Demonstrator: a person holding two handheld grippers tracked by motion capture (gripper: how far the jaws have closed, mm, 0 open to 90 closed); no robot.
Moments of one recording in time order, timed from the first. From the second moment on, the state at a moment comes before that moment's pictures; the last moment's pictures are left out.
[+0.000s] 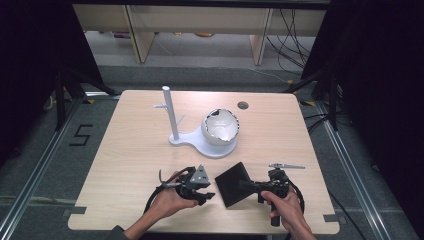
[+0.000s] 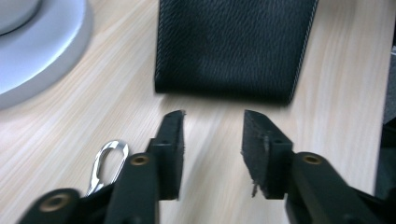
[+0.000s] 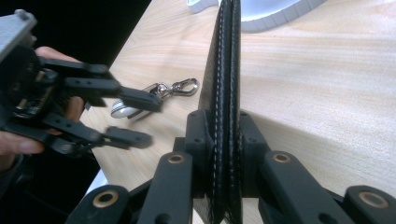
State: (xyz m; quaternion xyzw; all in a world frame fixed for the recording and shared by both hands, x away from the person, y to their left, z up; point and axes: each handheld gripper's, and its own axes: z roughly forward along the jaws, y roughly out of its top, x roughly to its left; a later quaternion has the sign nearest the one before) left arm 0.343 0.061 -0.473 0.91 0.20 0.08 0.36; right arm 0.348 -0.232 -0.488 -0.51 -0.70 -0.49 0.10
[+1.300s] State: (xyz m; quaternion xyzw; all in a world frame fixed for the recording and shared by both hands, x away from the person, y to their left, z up) left arm 0.297 0.172 -0.476 0.87 0.30 0.10 0.38; right arm 0.414 -0.246 -0.396 -0.48 -0.72 -0.50 0.02
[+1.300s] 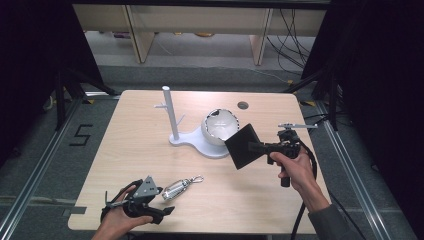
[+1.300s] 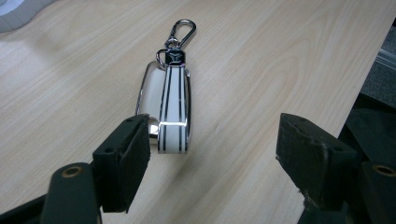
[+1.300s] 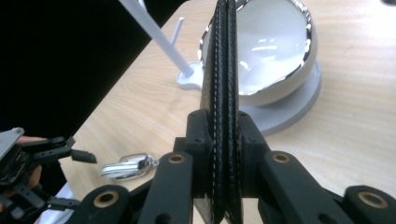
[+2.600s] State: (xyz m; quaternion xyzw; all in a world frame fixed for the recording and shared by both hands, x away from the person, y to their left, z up) left arm 0.298 0.179 -0.482 0.86 0.31 0.10 0.38; right arm 0.507 -0.225 -0.376 -0.52 -0.70 -0.48 -0.02
